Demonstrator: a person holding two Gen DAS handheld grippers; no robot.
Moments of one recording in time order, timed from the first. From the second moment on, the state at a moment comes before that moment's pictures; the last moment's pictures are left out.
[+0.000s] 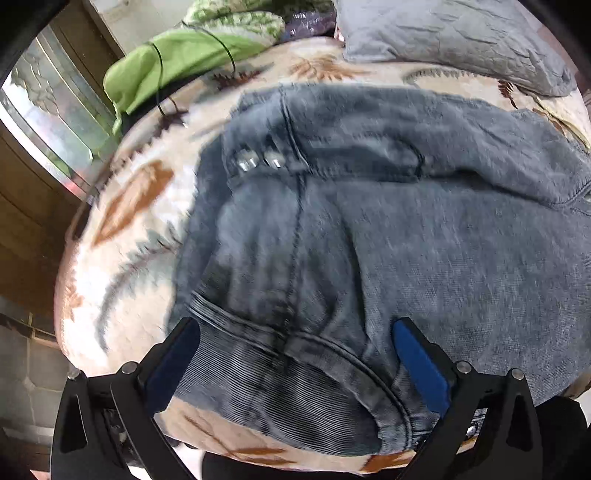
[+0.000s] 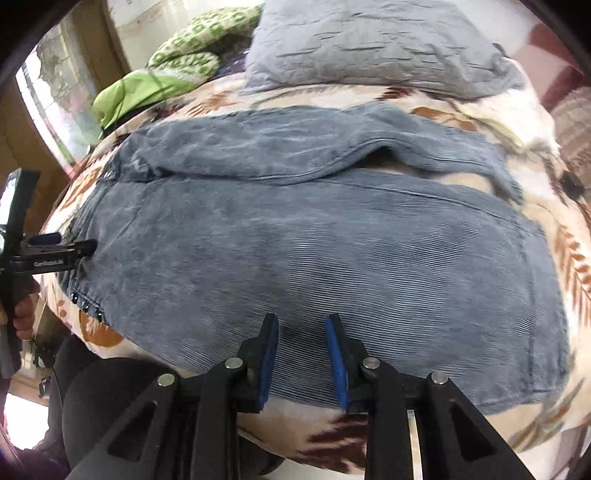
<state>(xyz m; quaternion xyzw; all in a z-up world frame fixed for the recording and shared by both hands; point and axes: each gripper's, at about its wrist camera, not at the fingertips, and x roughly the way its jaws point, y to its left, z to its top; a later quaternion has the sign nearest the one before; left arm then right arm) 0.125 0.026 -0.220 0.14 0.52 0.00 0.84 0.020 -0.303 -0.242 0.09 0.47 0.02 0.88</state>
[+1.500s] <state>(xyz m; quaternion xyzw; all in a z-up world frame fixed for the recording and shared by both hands) 0.386 0.011 -0.210 0.04 0.55 -0.04 0.84 0.250 -0.534 -0.232 0.14 0.44 -0.12 0.88</state>
